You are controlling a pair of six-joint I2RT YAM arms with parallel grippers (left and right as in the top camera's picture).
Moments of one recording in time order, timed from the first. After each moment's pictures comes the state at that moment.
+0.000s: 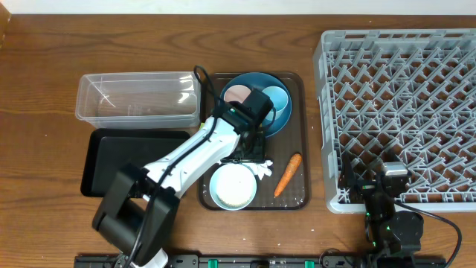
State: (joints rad) left arm -0.65 1.80 1.26 -0.90 0.10 -0.59; right arm 0.06 0.01 0.01 -0.07 -0.03 0.04
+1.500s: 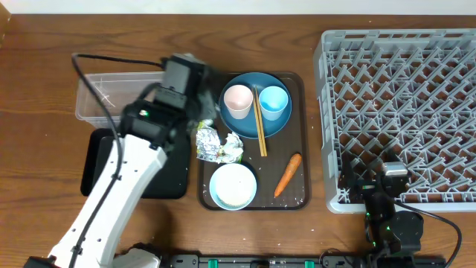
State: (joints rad) left arm -0.35 1.40 1.34 -0.86 -0.11 -0.55; right arm 0.06 0.01 0.01 -0.07 -0.03 0.04
